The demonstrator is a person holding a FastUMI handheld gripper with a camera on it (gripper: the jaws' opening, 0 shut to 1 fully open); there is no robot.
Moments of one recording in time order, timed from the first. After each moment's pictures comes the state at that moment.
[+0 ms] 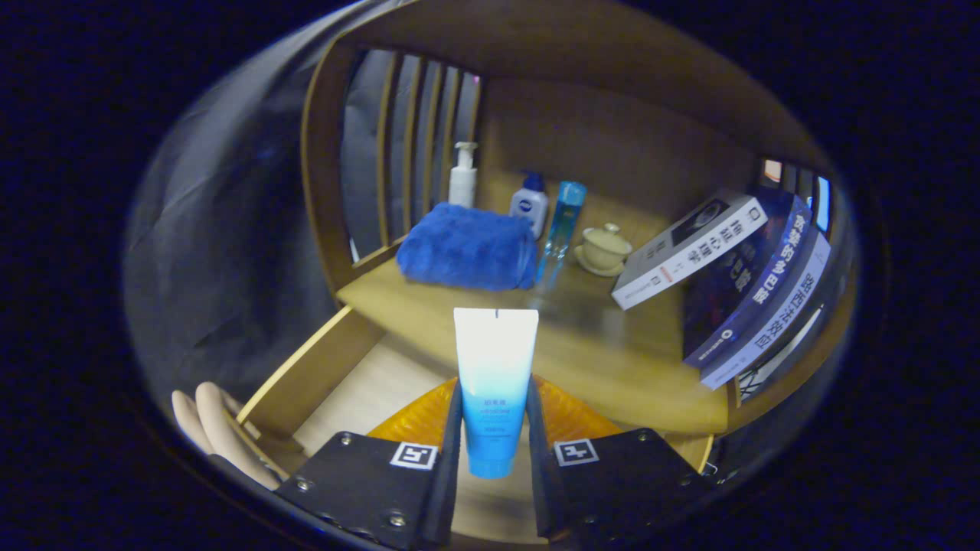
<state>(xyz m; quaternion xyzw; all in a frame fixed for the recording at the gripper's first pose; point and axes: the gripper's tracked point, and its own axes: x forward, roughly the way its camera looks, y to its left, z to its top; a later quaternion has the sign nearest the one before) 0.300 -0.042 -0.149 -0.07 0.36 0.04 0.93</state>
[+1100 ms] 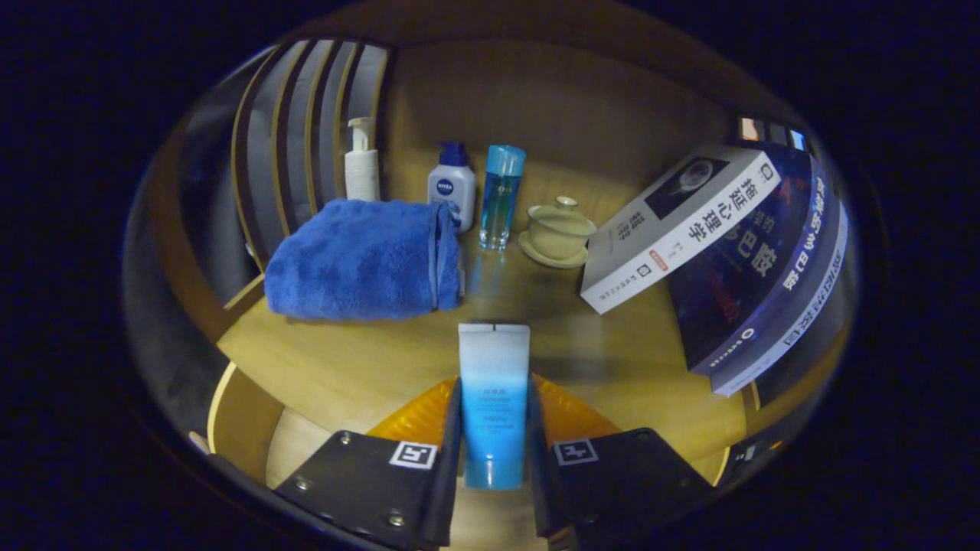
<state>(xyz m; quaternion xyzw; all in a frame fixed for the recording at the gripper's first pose) 0.369 -0.070 -0.208 -0.04 0.39 -0.06 0.92</state>
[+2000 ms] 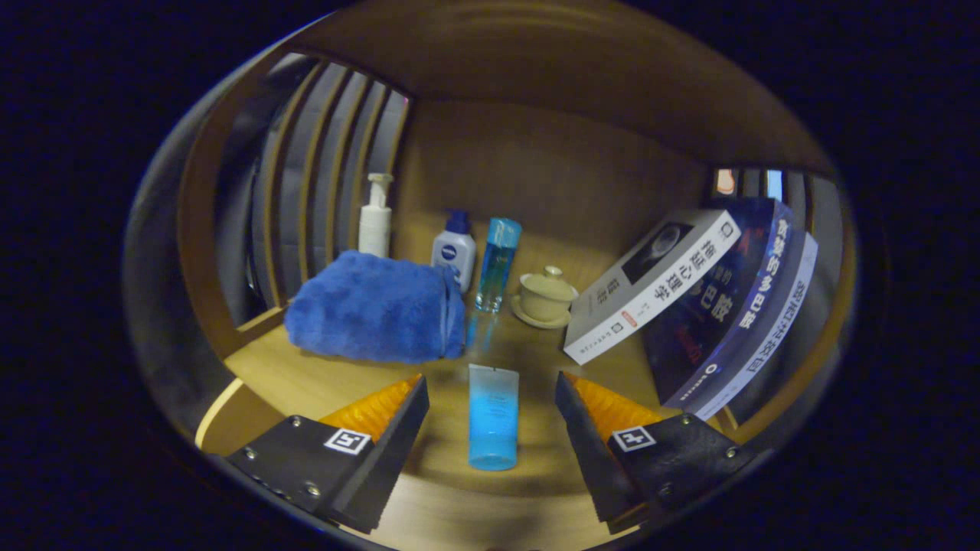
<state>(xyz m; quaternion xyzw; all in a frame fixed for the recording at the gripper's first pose) 0.361 -0.048 -0.146 -0.08 0.24 -0.05 0.97</state>
